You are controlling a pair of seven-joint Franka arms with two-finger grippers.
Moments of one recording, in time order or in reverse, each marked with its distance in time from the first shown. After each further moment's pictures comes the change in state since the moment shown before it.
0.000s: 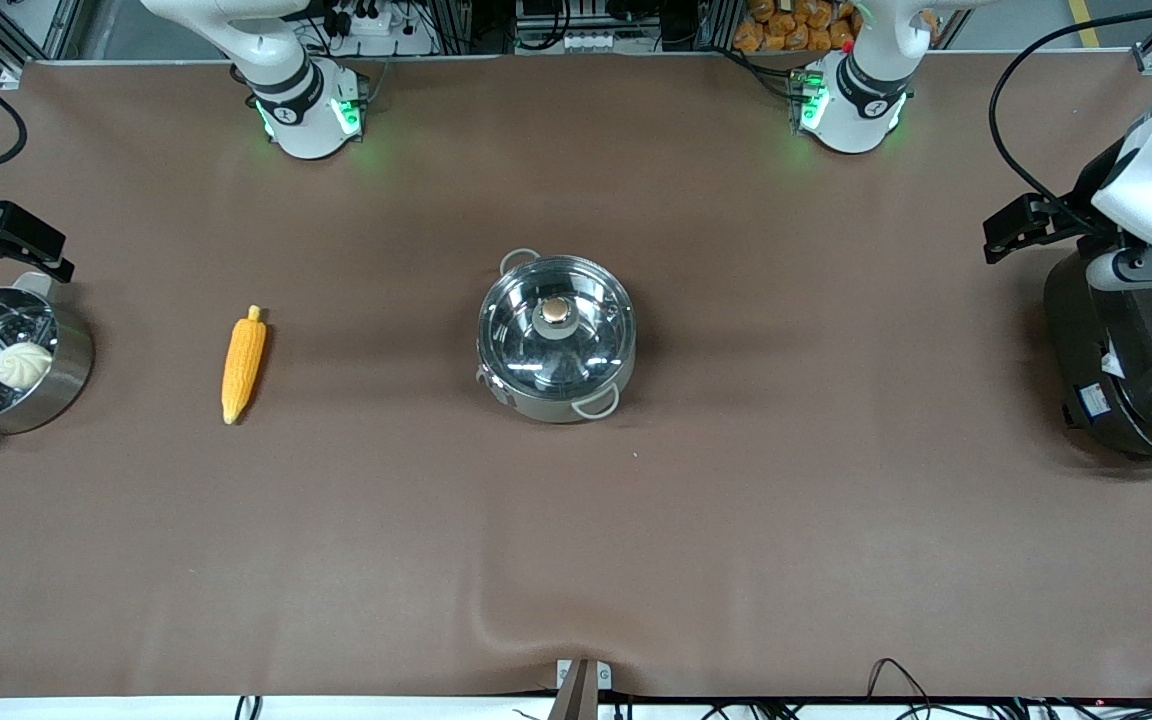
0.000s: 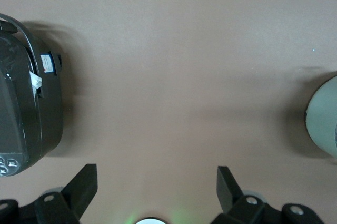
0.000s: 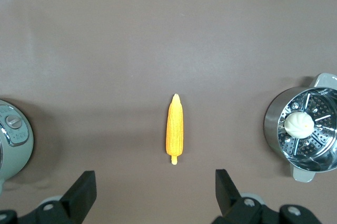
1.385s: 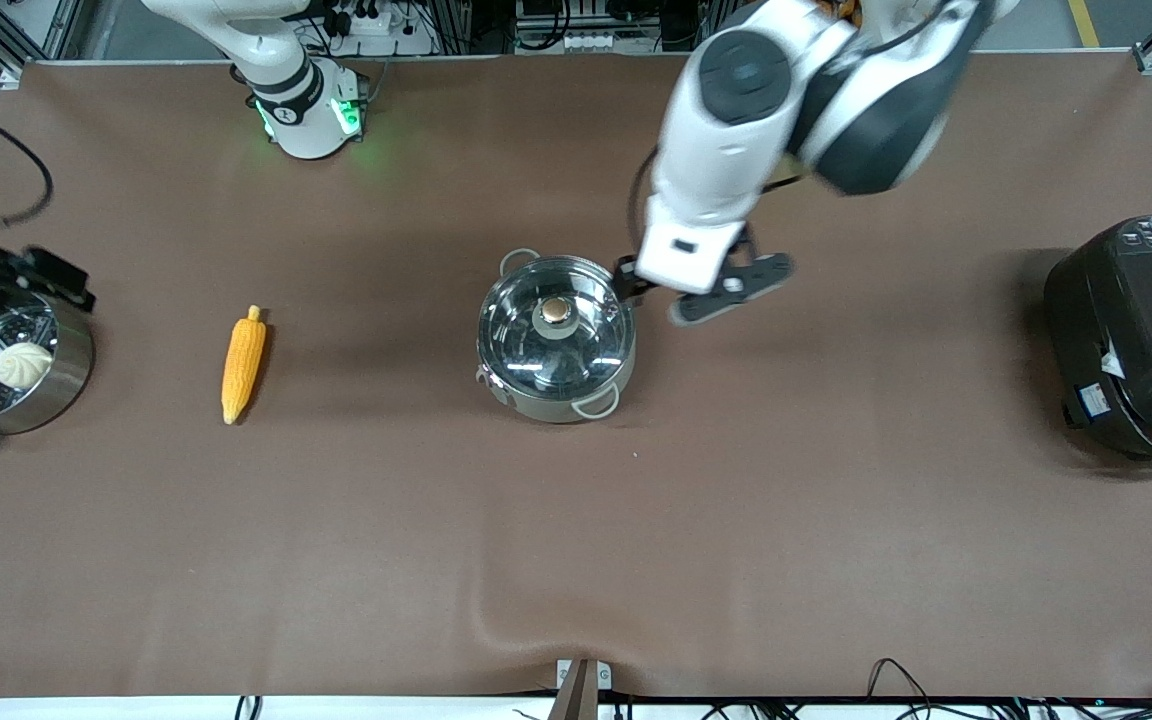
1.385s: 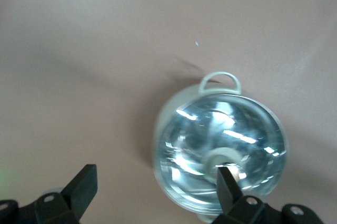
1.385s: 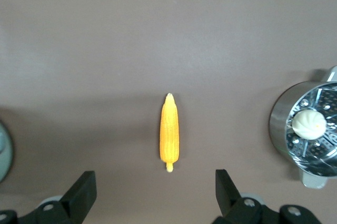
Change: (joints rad) left arm -0.544 0.374 -0.073 0.144 -0.015 0.304 -1.109; right arm -0.045 0.063 0.003 -0.154 0.000 0.167 -0.013
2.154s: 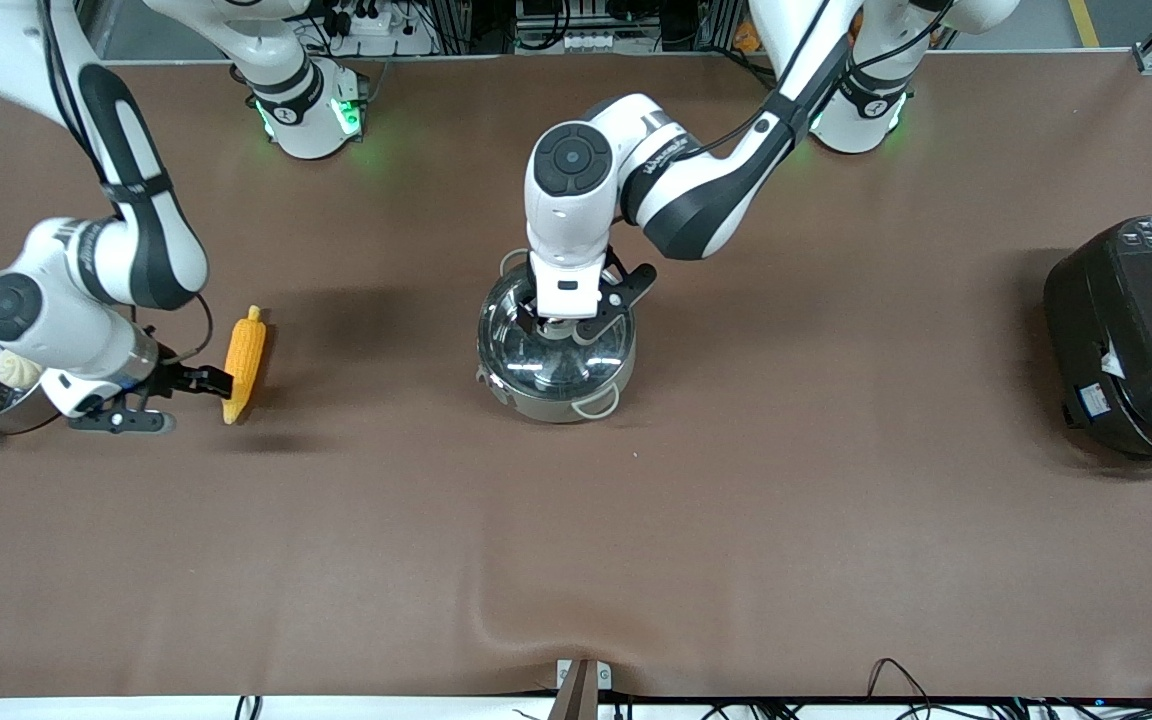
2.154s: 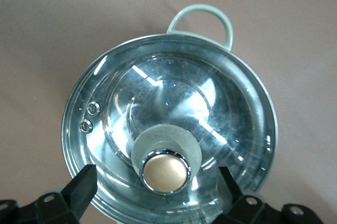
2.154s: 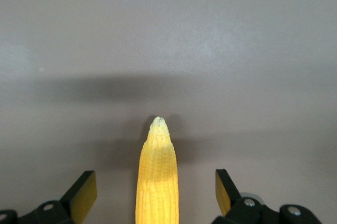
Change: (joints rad) left arm -0.183 0.208 0.063 0.039 0.000 0.173 -0.350; right arm -0.031 0.295 0.009 -0.396 0.000 0.654 -0.029
